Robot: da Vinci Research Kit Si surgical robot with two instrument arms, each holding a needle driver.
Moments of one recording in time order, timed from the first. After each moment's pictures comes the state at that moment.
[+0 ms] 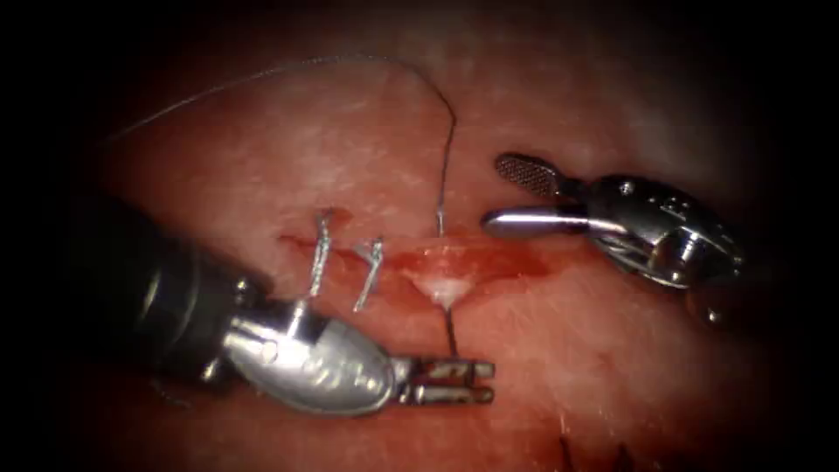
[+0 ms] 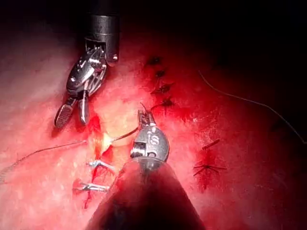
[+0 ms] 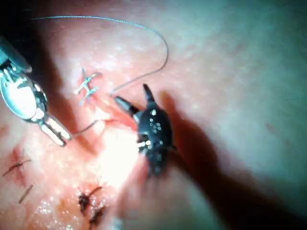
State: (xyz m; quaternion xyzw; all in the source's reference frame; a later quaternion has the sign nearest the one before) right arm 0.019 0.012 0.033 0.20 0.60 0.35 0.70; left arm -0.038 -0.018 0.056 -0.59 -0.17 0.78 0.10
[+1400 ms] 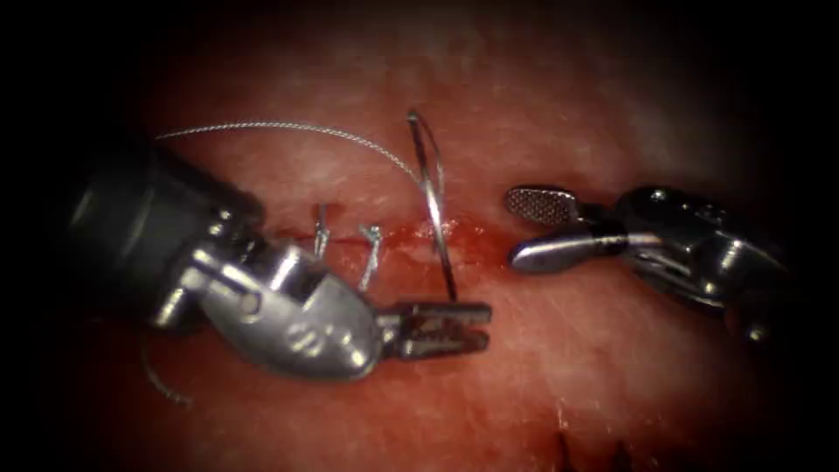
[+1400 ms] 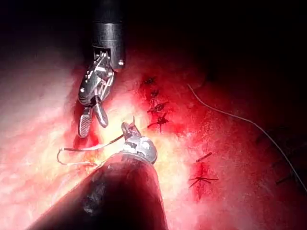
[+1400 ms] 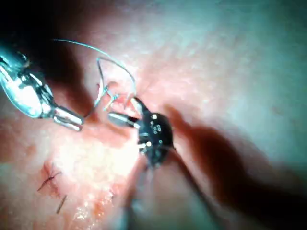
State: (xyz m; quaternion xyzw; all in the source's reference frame) right arm 0.018 0.010 0.028 0.39 0.55 0.39 0.63; left arm -0.036 -0.013 0.055 -0.47 0.09 0.88 -0.02
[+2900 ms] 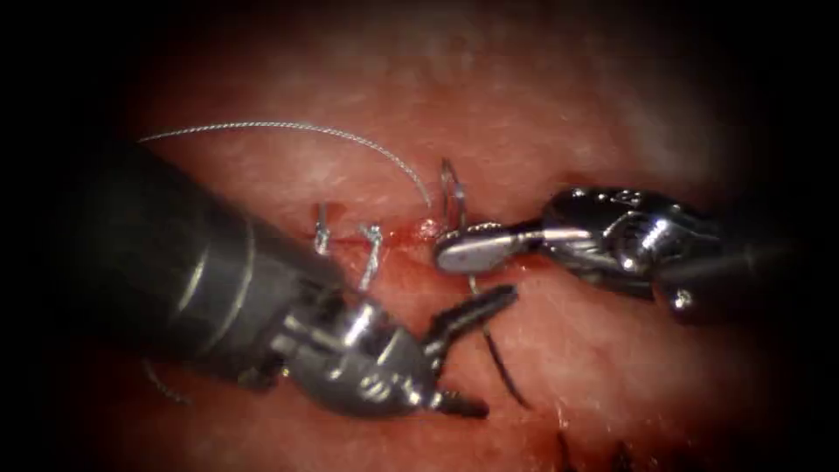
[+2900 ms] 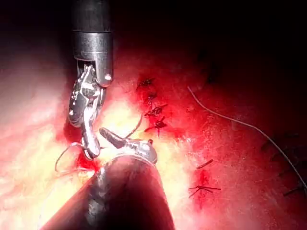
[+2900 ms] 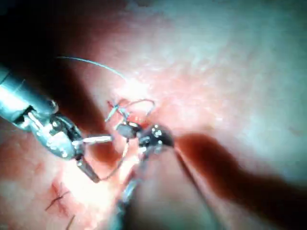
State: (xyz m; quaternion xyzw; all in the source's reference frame) right arm 0.022 0.011 0.029 0.40 0.50 0.37 0.67; left arm -0.038 -0.014 0.057 -0.44 0.06 0.89 0.04
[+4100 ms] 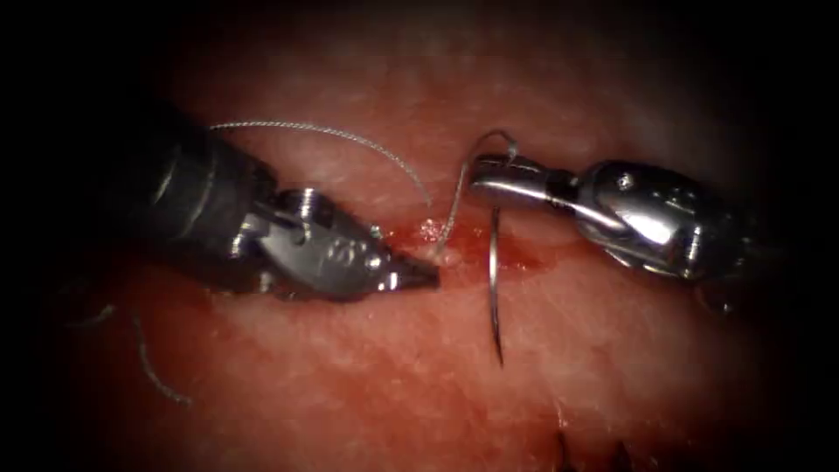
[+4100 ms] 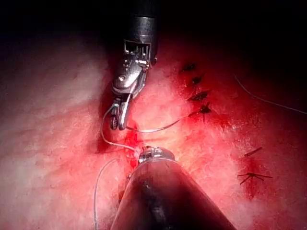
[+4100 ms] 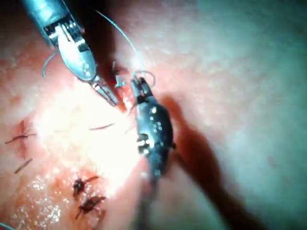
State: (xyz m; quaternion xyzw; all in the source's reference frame) right arm 0.021 0.012 0.029 0.11 0.64 0.26 0.71; left arm -0.035 -0.010 0.064 -0.28 -0.08 0.94 0.18
